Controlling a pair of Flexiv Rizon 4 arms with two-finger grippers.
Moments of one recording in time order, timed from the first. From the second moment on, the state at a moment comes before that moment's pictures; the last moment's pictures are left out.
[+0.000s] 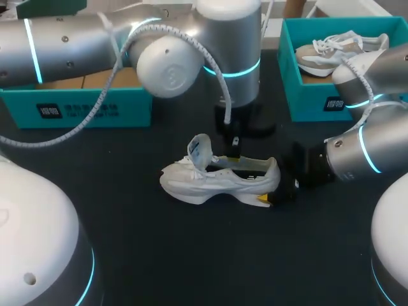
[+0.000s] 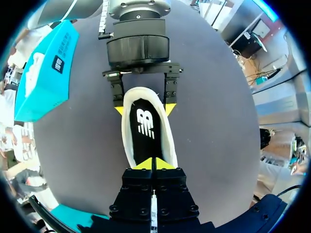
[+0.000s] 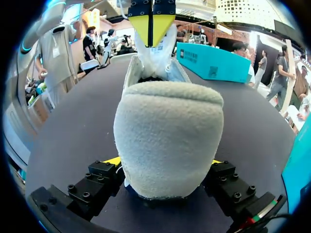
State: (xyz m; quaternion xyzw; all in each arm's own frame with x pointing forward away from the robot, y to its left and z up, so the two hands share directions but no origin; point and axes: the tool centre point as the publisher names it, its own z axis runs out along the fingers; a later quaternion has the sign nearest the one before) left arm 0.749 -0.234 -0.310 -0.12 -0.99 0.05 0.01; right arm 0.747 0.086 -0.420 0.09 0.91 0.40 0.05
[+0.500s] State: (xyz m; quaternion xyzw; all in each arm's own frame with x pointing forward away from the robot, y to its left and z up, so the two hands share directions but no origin) left arm 0.737 -0.254 -0.349 -0.15 -0.99 0.06 0.00; right arm 0.747 0.086 -0.420 0.09 0.91 0.40 0.05
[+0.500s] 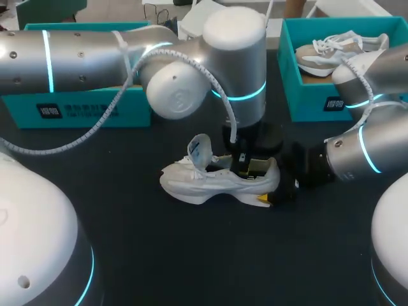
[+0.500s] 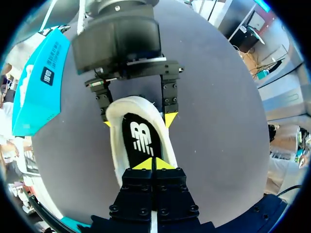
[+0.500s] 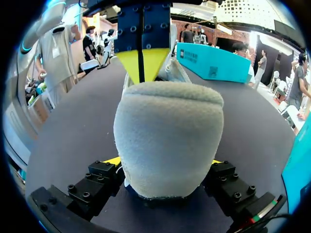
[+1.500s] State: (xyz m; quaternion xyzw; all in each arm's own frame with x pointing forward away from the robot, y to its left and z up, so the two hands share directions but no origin) left arm 0.734 -0.244 -0.385 -0.15 -0.99 0.07 0.05; right arm 0.747 0.086 -0.420 0.09 0.91 0.40 0.05
